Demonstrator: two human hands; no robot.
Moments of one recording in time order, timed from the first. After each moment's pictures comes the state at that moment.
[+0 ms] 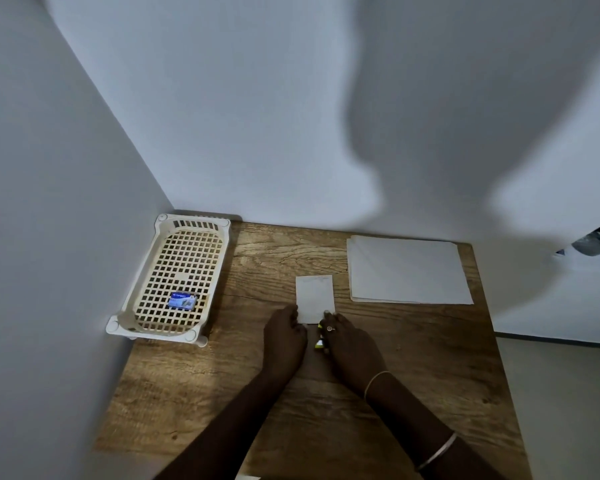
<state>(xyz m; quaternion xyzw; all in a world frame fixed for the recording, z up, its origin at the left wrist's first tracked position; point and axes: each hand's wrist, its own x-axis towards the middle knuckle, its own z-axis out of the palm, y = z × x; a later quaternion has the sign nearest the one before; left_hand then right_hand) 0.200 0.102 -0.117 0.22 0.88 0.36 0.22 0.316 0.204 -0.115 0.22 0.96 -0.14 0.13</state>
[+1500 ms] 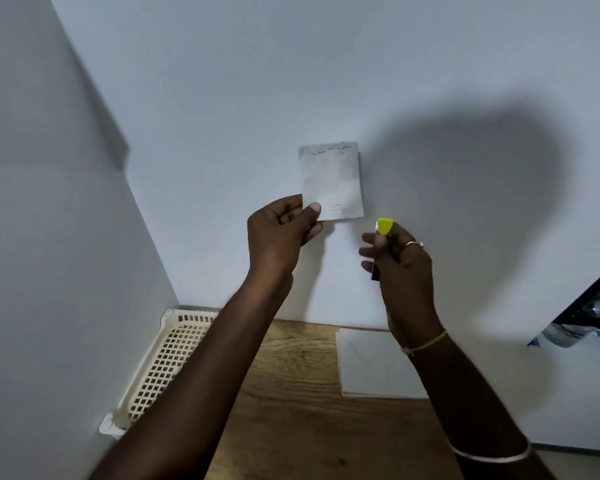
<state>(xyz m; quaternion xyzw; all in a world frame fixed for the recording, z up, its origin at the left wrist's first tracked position) 0.119 0.202 0.213 0.23 0.50 0.81 0.21 0.265 0.286 0.186 0.27 0.61 -0.58 -0.46</state>
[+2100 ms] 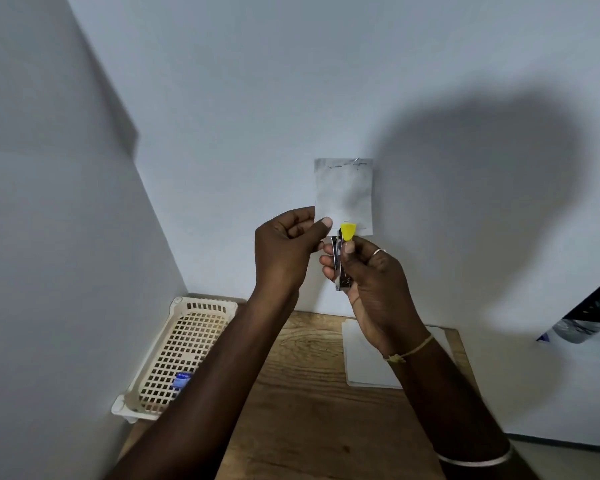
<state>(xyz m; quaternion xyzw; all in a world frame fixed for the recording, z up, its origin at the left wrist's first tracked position) 0.132 0.186 0.187 0.22 0.57 0.77 0.17 0.249 0.246 0.176 0.19 0.52 -0.75 -0.36</state>
